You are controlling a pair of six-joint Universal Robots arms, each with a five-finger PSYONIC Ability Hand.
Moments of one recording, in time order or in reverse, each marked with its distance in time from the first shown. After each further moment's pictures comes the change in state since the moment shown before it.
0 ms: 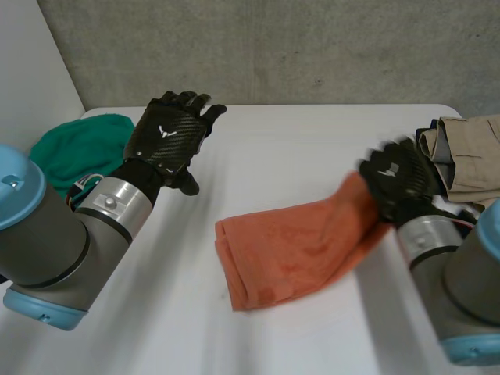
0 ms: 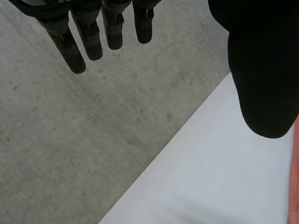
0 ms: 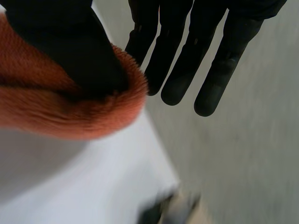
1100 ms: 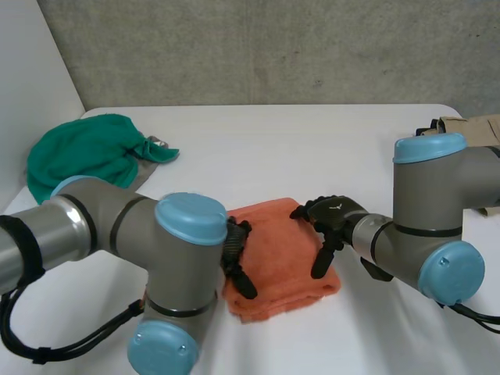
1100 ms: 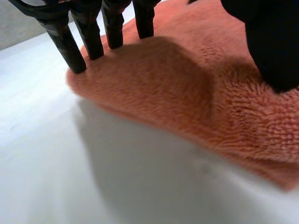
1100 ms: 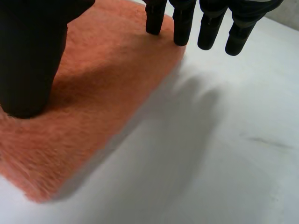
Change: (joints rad) left arm -0.320 -0.479 0.374 -0.527 -0.484 -0.398; right arm 0.048 0.422 -0.592 0.792 -0.190 0.509; left_hand 0.000 0.000 0.000 0.000 0.000; right_hand -0.860 -0.969 -0.976 -0.981 -0.944
